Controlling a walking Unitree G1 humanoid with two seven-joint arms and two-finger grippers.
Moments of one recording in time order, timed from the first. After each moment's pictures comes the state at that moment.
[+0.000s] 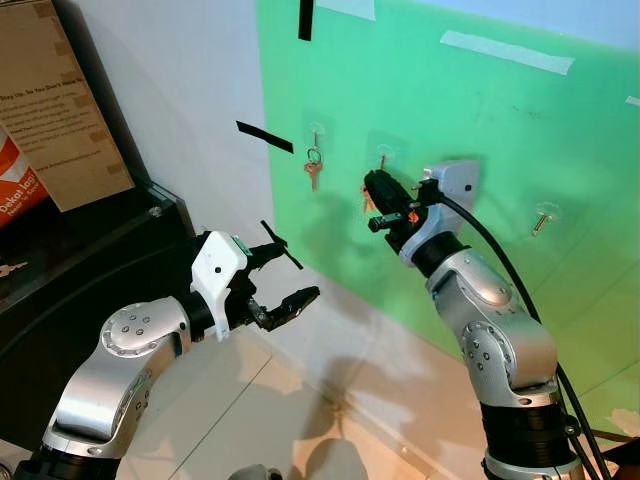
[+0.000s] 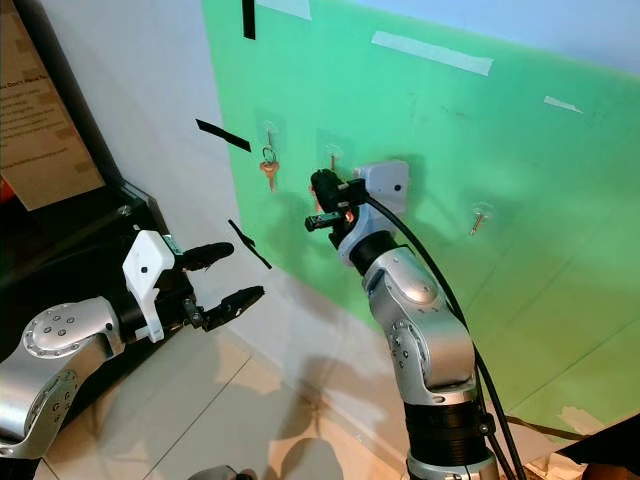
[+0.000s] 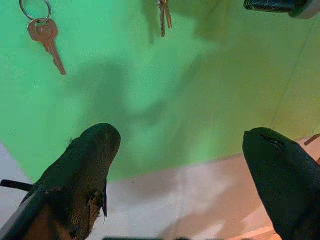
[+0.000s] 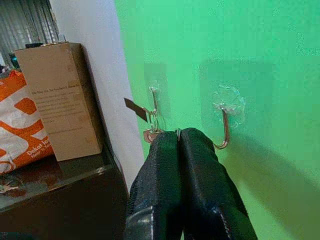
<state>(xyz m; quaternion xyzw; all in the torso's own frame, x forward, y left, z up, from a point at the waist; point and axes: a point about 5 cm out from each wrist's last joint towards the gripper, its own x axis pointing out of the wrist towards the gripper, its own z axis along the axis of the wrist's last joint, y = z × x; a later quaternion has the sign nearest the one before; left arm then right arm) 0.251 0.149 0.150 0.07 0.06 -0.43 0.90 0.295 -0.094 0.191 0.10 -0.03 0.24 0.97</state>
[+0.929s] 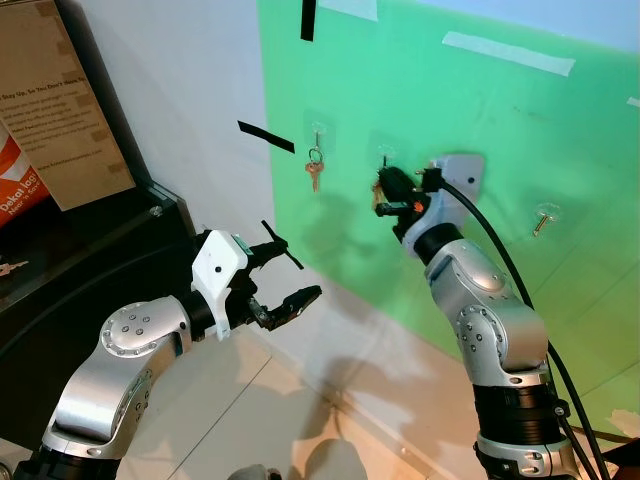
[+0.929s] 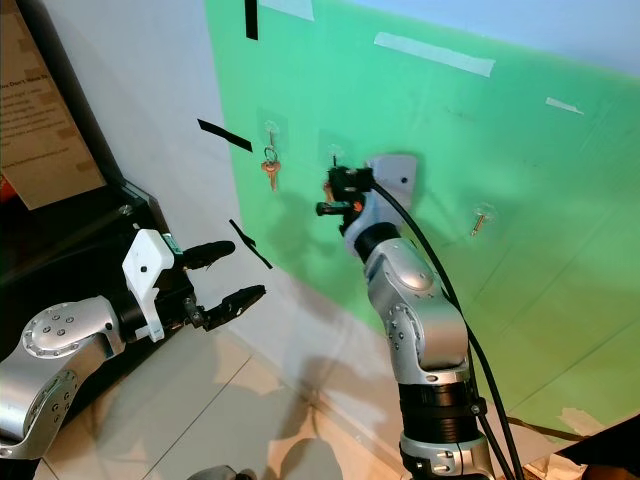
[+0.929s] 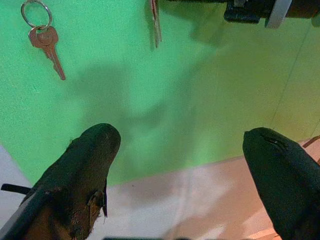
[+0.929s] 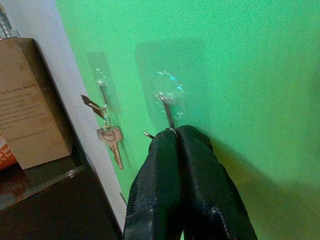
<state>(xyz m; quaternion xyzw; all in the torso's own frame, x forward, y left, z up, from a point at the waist) 0.250 0.148 0.152 0.07 0.05 -0.43 0.90 0.313 -0.103 0.185 0.12 0.00 0.16 0.98</state>
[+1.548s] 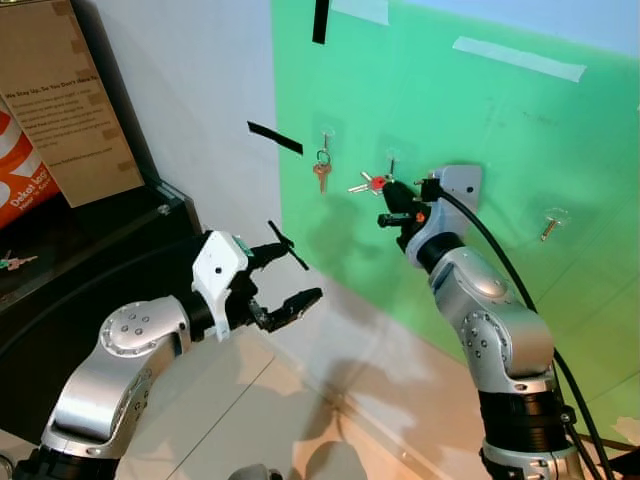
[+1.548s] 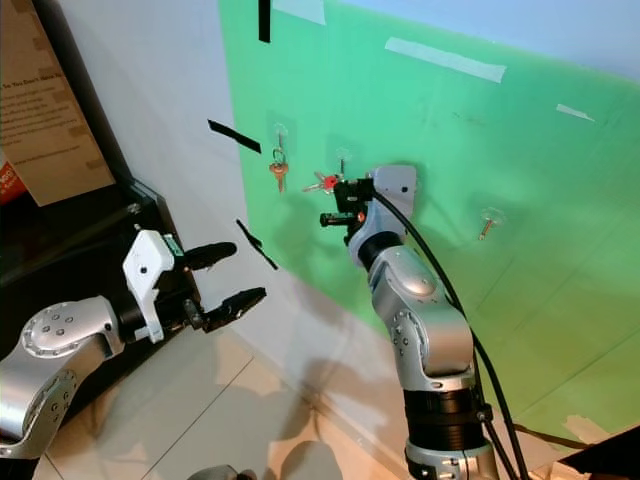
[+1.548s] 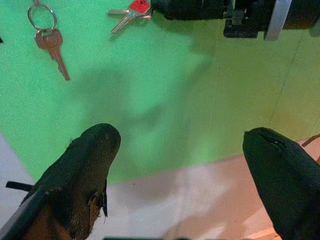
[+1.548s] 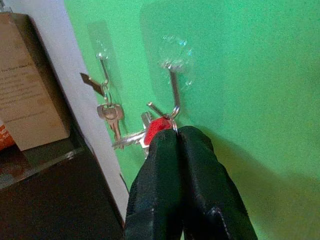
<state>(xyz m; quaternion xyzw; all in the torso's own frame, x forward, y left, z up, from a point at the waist) 0.250 0.147 0.154 0.07 0.05 -0.44 0.89 0.307 -0.105 0.175 0.11 0.04 0.15 0.98</state>
